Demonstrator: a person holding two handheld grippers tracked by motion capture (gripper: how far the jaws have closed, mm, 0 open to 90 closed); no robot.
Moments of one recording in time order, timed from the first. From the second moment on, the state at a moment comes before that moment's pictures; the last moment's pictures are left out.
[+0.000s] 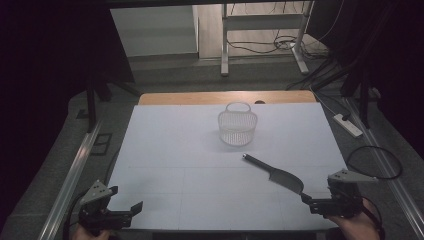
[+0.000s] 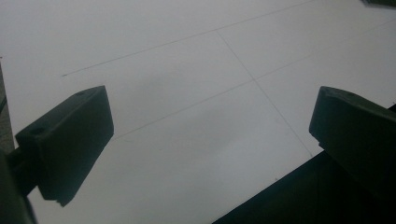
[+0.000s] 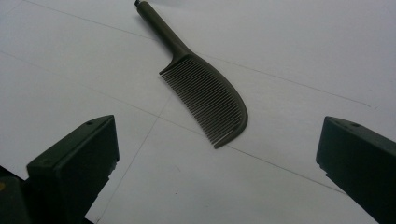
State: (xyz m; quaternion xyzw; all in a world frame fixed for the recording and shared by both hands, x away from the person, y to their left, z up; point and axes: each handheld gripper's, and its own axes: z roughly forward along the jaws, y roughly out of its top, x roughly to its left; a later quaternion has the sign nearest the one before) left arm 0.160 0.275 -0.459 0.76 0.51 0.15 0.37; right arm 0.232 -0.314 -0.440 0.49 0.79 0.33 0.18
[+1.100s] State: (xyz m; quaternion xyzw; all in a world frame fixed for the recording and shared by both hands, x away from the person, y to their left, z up) left arm 0.161 0.277 -0.459 0.76 0.51 0.14 0.38; right arm 0.243 -0.297 -0.437 0.43 0.82 0.34 0.16
